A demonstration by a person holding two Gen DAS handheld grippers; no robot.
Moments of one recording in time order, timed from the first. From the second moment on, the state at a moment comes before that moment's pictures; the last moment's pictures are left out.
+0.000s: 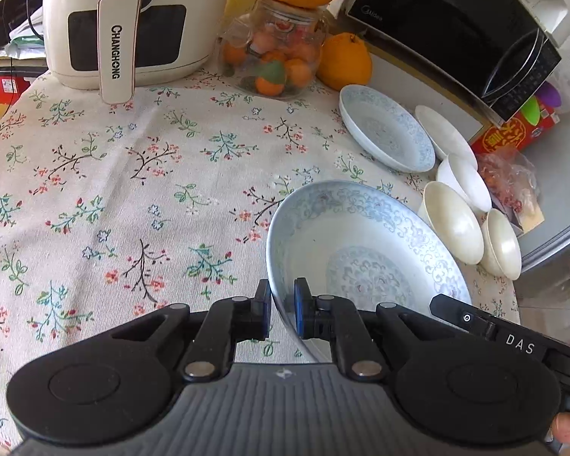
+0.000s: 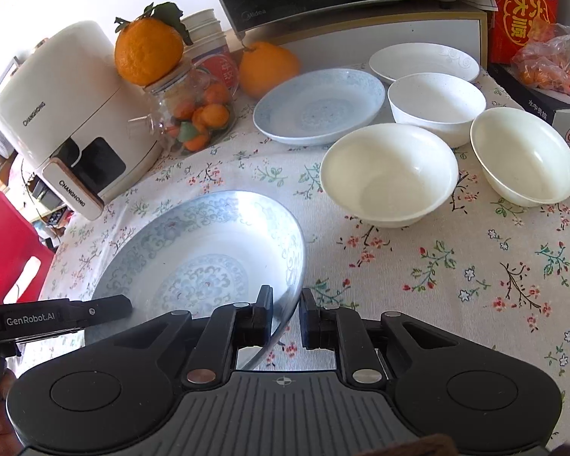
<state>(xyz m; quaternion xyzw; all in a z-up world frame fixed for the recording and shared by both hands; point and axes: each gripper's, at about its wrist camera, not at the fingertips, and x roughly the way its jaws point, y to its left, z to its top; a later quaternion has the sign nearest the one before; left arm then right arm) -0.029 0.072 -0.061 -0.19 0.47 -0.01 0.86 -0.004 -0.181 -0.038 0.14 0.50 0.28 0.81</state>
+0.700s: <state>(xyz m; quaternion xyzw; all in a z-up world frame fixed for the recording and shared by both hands) -0.043 0.073 -0.091 -0.17 0.51 0.02 0.85 -0.010 -0.163 -0.055 0.10 0.56 0.29 0.77</state>
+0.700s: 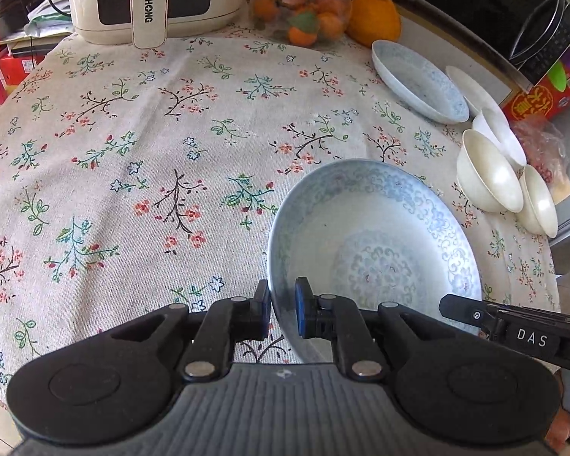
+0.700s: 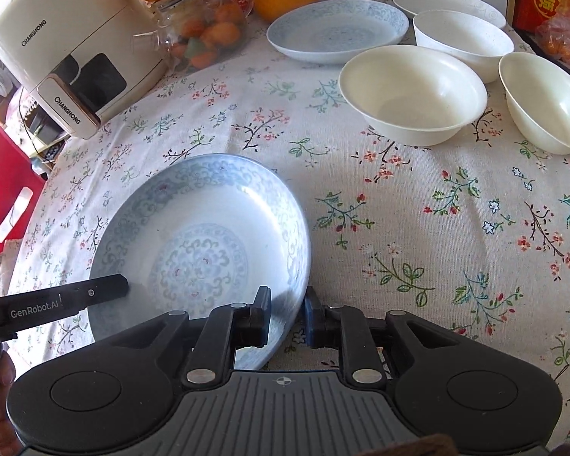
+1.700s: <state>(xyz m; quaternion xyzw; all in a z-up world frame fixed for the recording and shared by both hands) -0.022 0.068 -0.059 -0.14 0.44 0.07 0.88 0.015 -0.183 -0.033 0.10 0.52 0.23 0.82</state>
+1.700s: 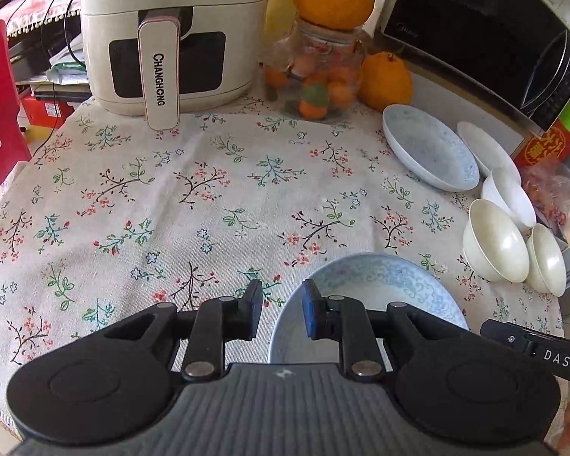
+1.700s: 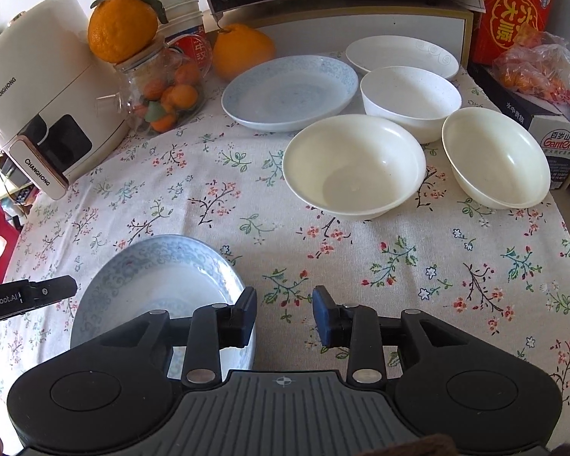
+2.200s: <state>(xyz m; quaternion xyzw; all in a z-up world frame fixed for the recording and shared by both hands) 0.000 0.031 -0.041 -0.10 0.41 0.04 0.91 0.029 -0.207 -0.018 0.11 0.48 0.20 0.85</state>
